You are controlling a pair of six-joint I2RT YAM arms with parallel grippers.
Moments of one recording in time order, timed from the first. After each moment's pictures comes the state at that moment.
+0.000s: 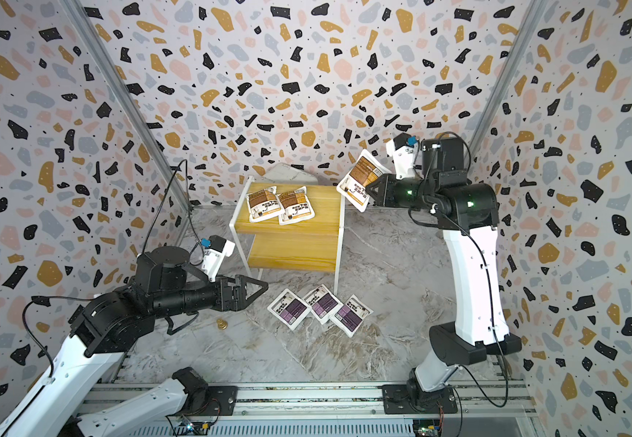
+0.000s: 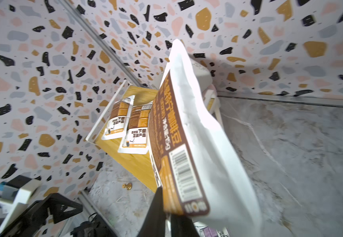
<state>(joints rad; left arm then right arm) -0.63 0.87 1.29 -0.99 0.33 -0.57 0.26 1.66 2.42 -1.28 -0.55 0.28</state>
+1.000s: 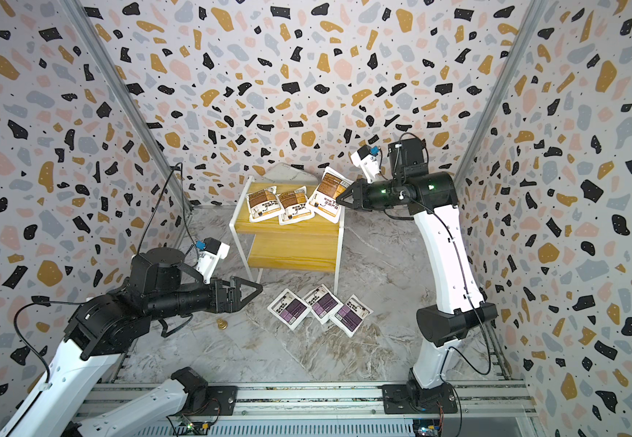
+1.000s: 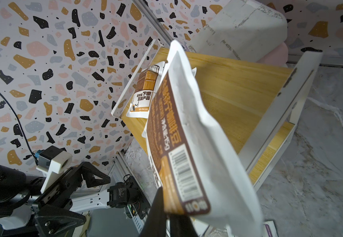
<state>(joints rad) -0.57 0.86 1.29 -1.04 0.36 -0.55 0.33 1.79 2.42 -1.30 -0.74 0.25</state>
